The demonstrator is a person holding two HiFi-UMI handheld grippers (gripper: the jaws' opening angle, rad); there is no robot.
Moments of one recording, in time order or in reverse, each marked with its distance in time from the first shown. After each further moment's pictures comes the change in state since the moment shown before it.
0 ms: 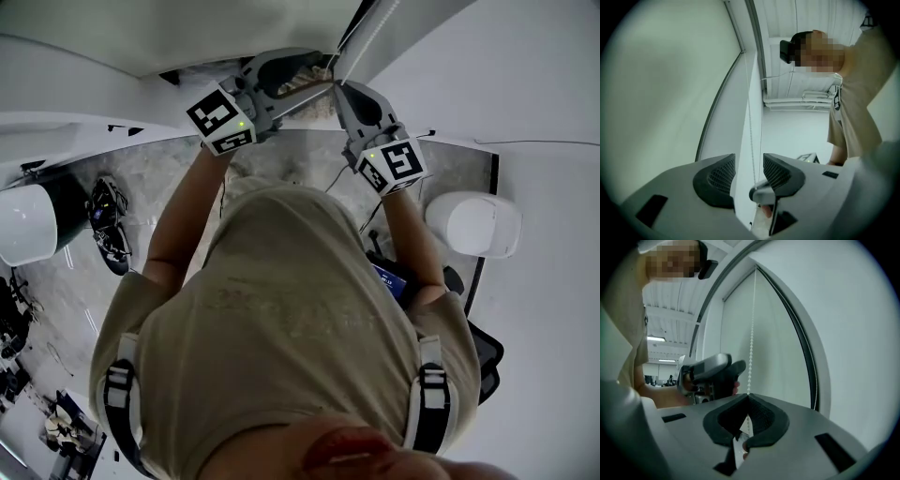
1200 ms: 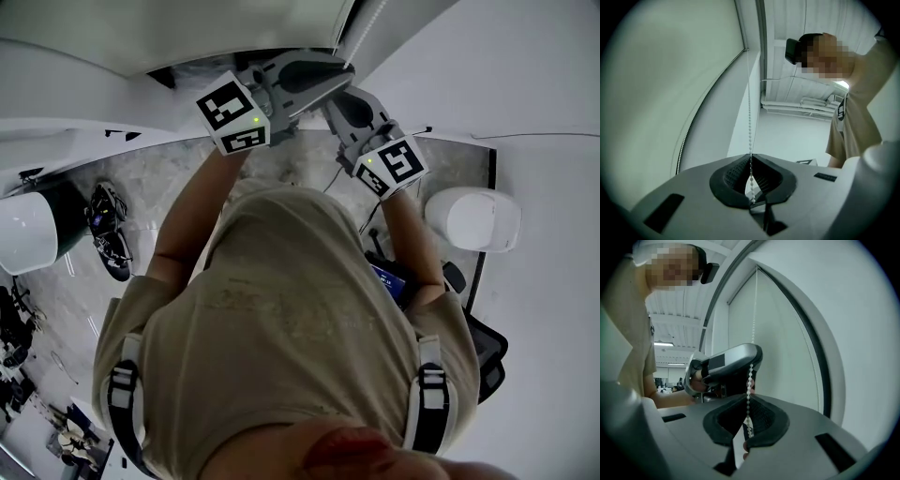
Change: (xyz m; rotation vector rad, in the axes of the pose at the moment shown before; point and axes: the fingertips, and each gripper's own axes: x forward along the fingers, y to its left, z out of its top) left arm 0.034 -0.023 0.023 -0.075 0.004 -0.080; right arm 0.002 0.030 0.014 0.031 -0.007 0.114
